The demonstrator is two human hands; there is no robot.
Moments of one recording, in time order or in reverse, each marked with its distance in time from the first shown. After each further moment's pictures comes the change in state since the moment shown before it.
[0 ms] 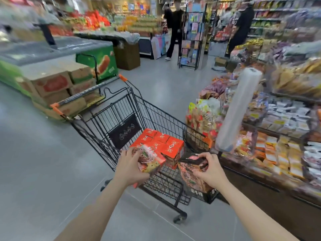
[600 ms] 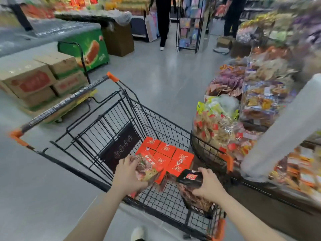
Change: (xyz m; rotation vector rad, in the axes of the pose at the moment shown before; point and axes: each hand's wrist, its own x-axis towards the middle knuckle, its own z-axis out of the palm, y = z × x) left_hand 0.184 -0.072 0.042 0.023 -0.185 -0.041; right_hand 0.180 0.029 0.083 -0.219 -0.303 0.213
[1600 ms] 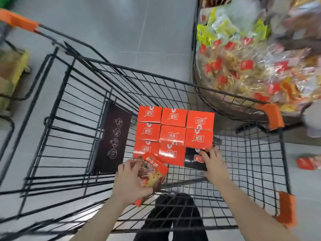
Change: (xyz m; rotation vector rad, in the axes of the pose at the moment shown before) left_hand 0.114 -0.122 0.088 0.083 -0.472 0.164; right_hand 0.118 -0.006 0.175 -0.251 0.014 0.270
